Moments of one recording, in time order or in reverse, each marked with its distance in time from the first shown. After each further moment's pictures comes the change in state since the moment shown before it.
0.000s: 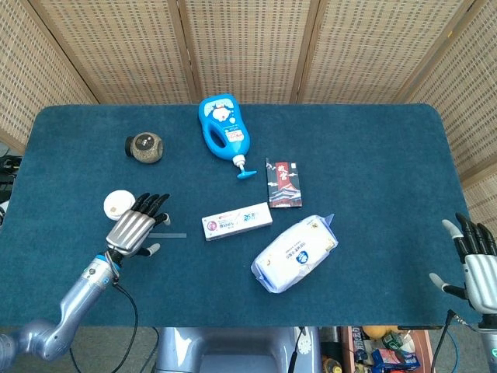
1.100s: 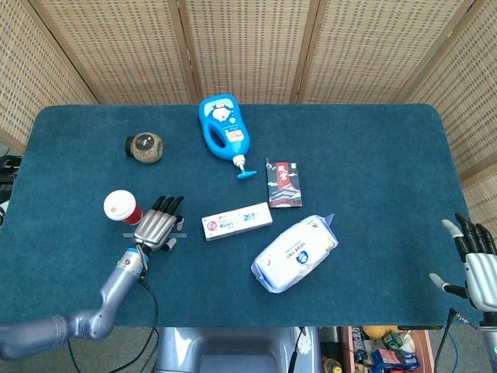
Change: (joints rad) left arm -0.149 -0.230 0.019 0.182 -0.303 -0.011 0.214; right arm 0.011 0.009 -0.005 0.015 0.009 -0.034 0.047
